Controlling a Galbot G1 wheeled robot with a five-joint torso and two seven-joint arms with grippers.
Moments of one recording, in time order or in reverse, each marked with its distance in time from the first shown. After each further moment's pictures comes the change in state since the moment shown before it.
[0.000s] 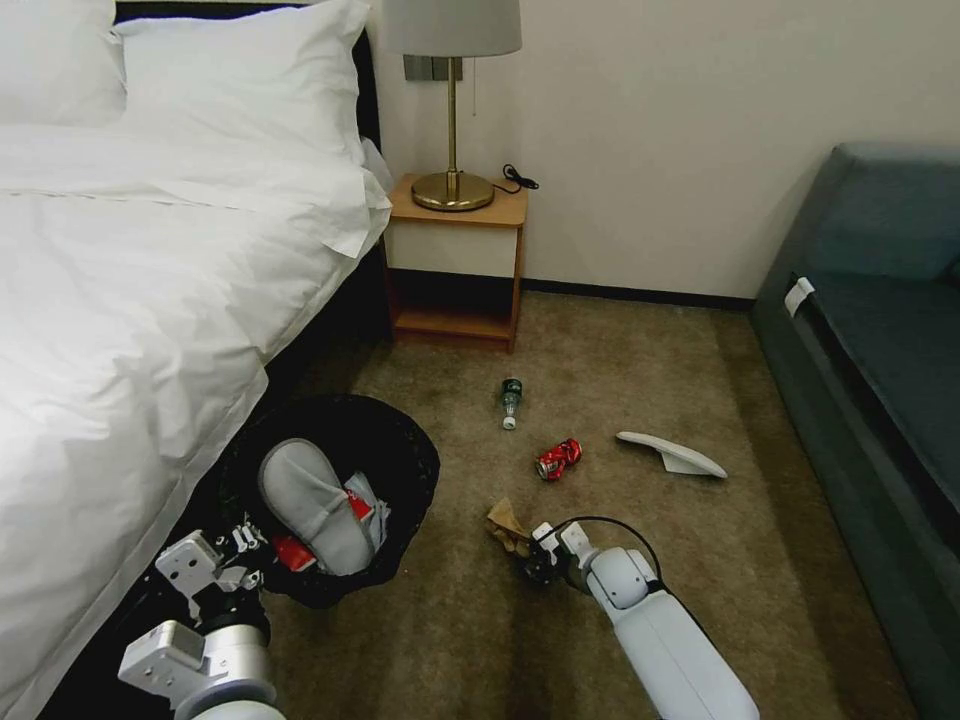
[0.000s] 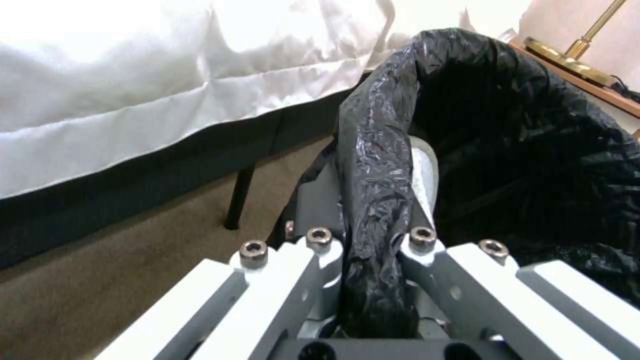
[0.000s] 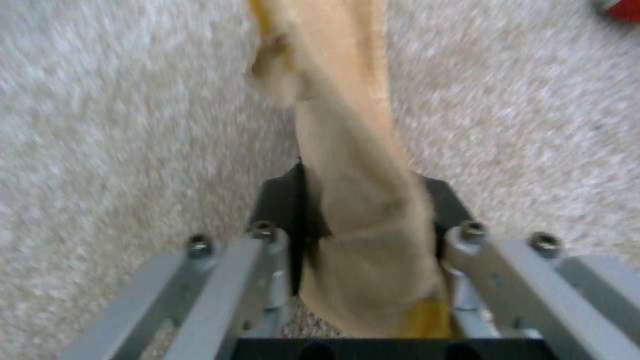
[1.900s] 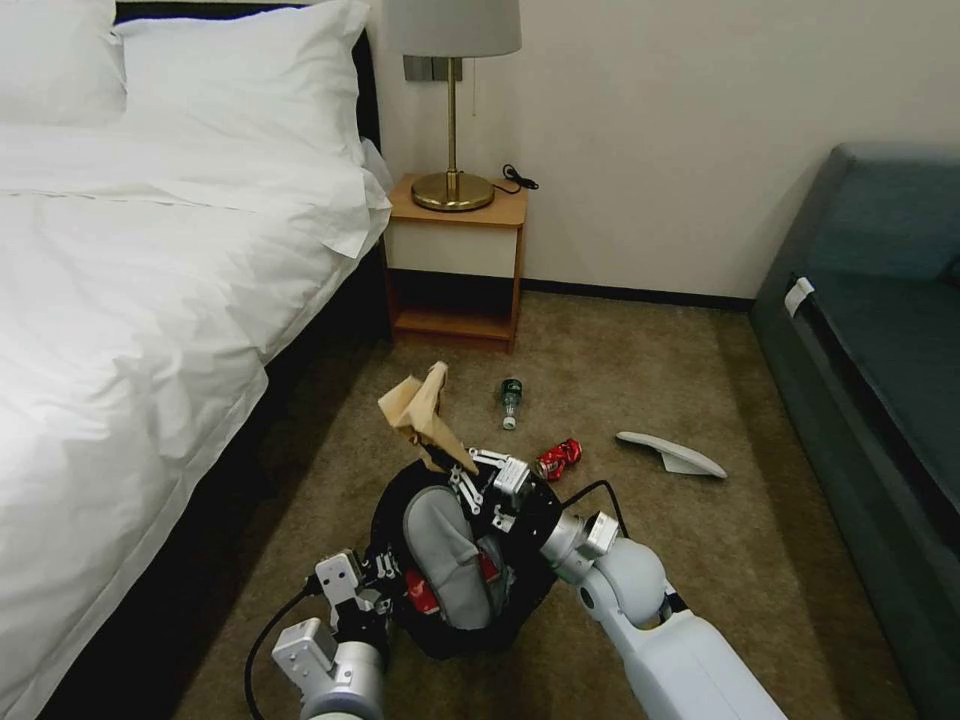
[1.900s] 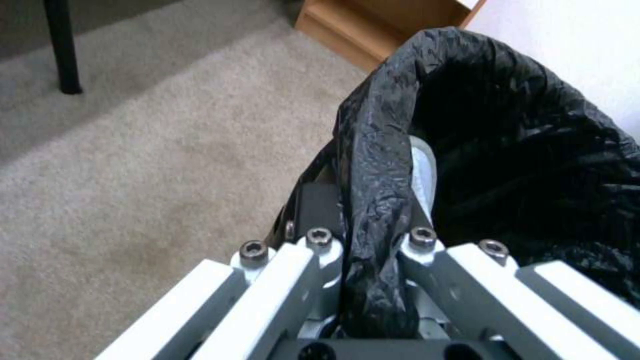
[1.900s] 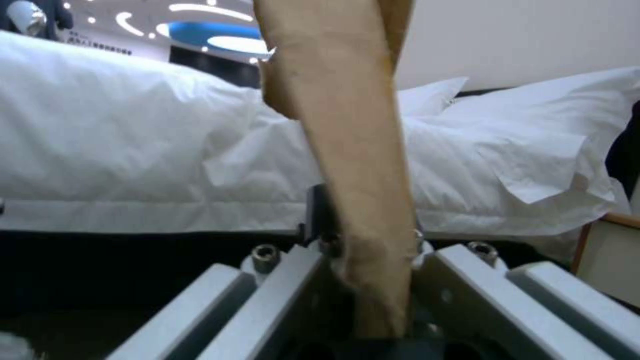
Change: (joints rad) left arm -0.012 0.018 0.243 0.108 0.017 0.100 0.099; right arm -0.169 -0.084 -0.099 0.614 0.458 0.724 -0.196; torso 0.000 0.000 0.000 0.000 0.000
